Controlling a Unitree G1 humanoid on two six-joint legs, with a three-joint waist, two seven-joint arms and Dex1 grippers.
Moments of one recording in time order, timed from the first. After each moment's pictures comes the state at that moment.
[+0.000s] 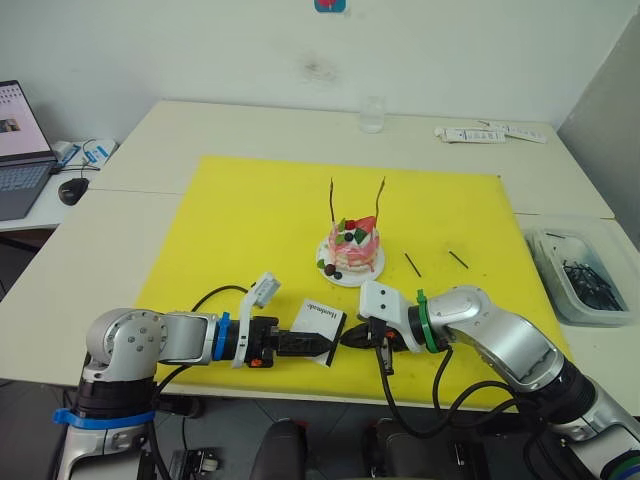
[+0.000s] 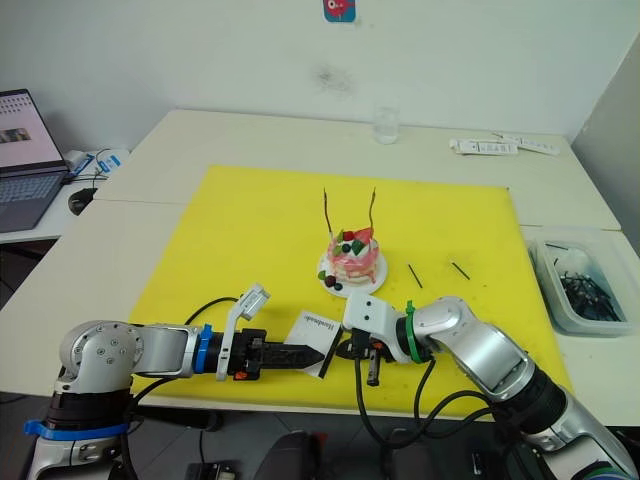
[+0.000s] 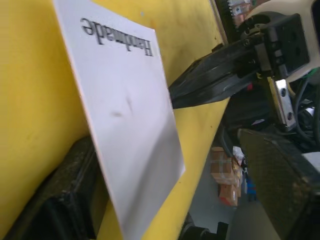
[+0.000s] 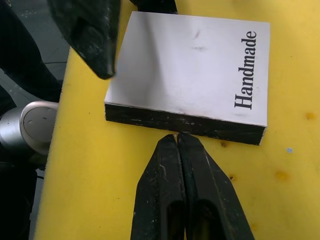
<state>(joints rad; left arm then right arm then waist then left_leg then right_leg) -0.32 0.55 0.13 -0.19 -1.08 1.59 -0.55 -0.48 -0.58 0.53 -0.41 0.25 0.82 0.92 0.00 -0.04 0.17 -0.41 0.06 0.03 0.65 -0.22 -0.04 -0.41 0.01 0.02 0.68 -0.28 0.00</state>
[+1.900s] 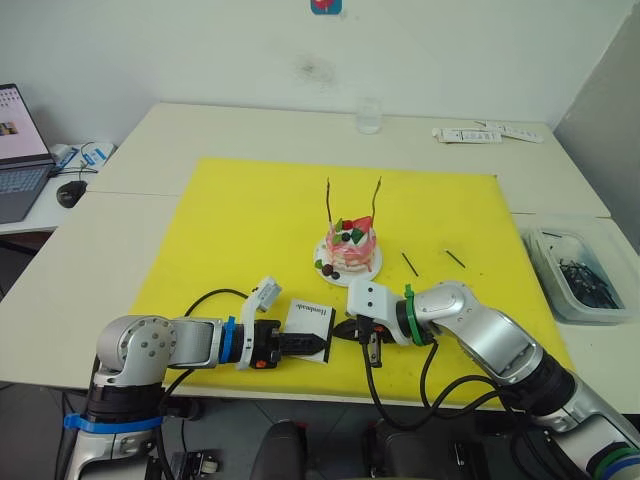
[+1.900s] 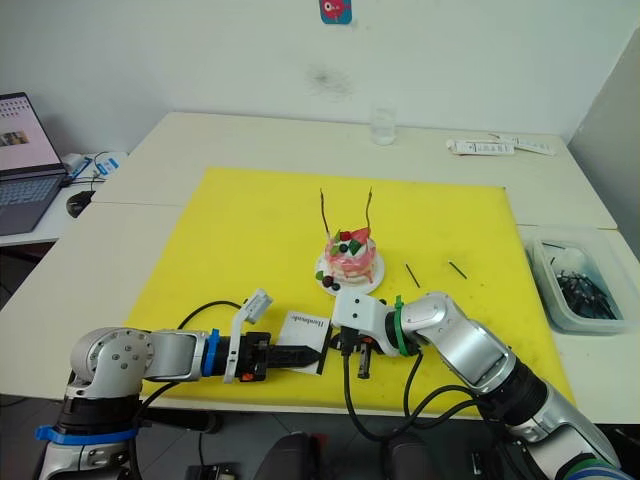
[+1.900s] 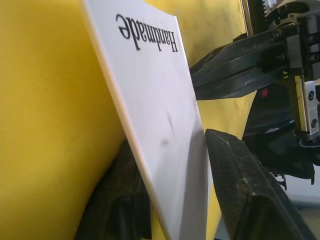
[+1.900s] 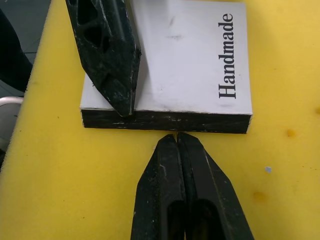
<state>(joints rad) -0.29 0.53 0.13 -0.18 -1.00 1.55 -0.55 -0.53 -0.52 0.58 -0.32 0.14 0.75 0.92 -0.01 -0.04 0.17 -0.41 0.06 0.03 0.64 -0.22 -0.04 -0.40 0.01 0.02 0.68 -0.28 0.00</state>
